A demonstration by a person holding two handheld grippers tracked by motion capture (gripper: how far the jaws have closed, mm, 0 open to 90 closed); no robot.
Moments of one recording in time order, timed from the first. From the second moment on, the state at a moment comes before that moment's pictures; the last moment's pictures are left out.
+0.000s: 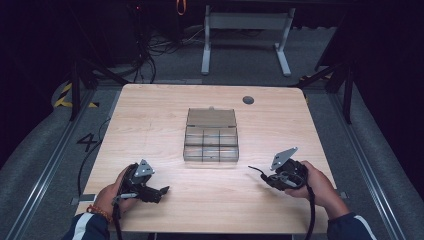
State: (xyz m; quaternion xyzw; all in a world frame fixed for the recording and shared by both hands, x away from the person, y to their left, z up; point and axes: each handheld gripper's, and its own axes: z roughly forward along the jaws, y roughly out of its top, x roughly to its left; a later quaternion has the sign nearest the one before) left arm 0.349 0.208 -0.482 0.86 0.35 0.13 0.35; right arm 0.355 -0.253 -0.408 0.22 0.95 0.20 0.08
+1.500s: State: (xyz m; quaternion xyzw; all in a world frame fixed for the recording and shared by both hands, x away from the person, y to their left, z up) left arm 0.349 0.208 -0.482 0.86 0.35 0.13 0.35; right arm 0.388 -0.213 -0.337 0.18 0.95 0.21 0.13
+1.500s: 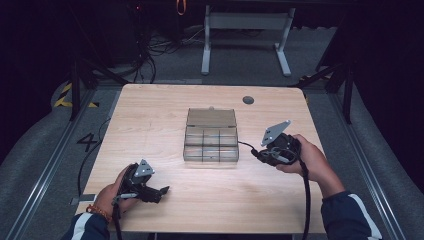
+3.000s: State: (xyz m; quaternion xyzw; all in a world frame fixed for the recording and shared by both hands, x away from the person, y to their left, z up) left arm 0.349 0.208 -0.482 0.86 0.35 0.13 0.35; right arm 0.455 -0.117 -0.383 0.15 0.97 0.15 0.09
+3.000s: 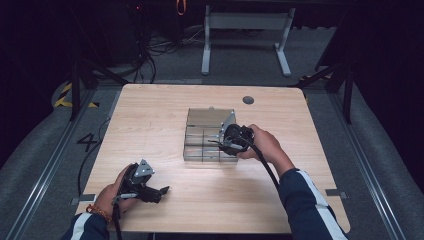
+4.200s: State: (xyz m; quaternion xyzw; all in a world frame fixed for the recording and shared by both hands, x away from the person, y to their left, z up) left arm 0.349 0.208 -0.482 0.86 0.35 0.13 0.35; right arm 0.479 -0.114 -0.425 0.20 0.97 0.11 0.04
